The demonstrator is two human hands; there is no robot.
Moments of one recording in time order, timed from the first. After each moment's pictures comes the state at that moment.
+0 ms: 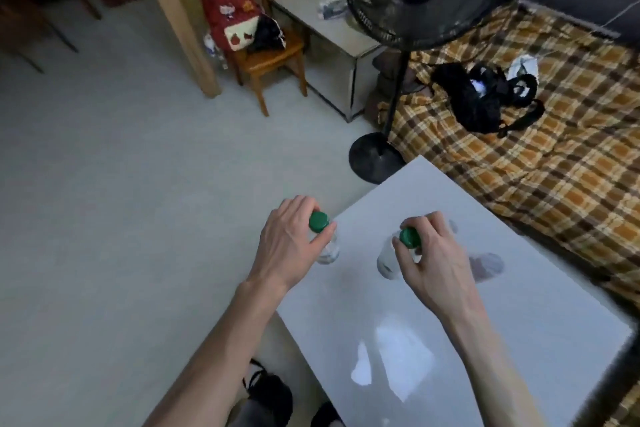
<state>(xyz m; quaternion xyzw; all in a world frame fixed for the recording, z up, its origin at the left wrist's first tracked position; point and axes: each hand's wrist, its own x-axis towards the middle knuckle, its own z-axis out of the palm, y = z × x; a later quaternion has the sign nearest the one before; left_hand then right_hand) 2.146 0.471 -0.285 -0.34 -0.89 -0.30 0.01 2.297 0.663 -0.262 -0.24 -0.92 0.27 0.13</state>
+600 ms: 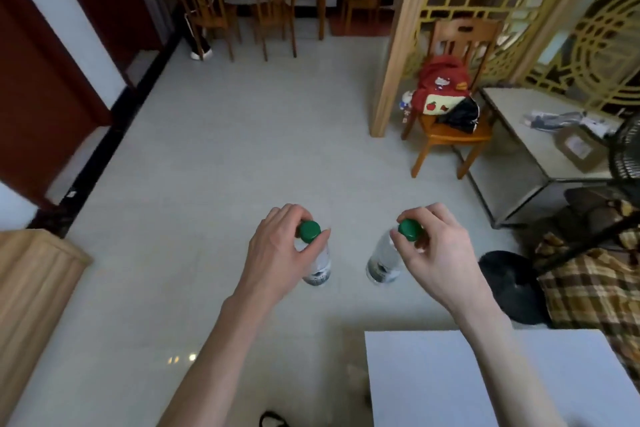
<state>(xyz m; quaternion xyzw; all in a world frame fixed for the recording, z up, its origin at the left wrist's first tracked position) 2.063 0.140 -0.207 -0.02 -0.92 -0.36 0.15 2.049 0.390 -0.160 0.09 -0.94 0.31 0.10</state>
